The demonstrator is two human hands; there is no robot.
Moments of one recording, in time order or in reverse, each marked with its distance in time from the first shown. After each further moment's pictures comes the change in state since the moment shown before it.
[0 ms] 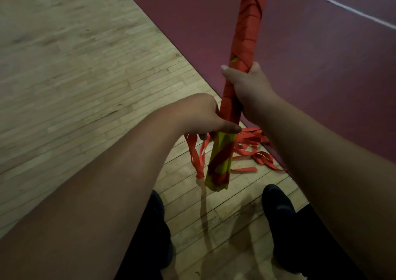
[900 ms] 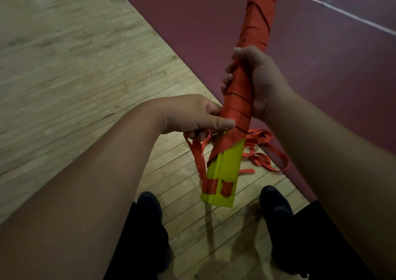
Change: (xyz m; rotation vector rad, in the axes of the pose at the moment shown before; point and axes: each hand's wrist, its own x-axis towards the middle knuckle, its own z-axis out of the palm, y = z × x) left_hand -0.007 -0.024 -0.015 -0.444 -0.249 0.259; right_hand -0.015 -0.031 -0.017 0.590 -0.269 0.180
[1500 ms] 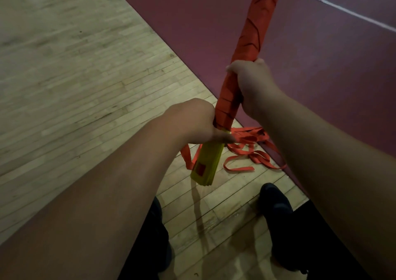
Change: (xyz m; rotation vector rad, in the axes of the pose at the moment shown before) left_hand 0.027 -0.005 0.031 0.681 0.309 -0.224; right_hand 0.021 0.015 -0.006 -0.481 0.331 -0.158
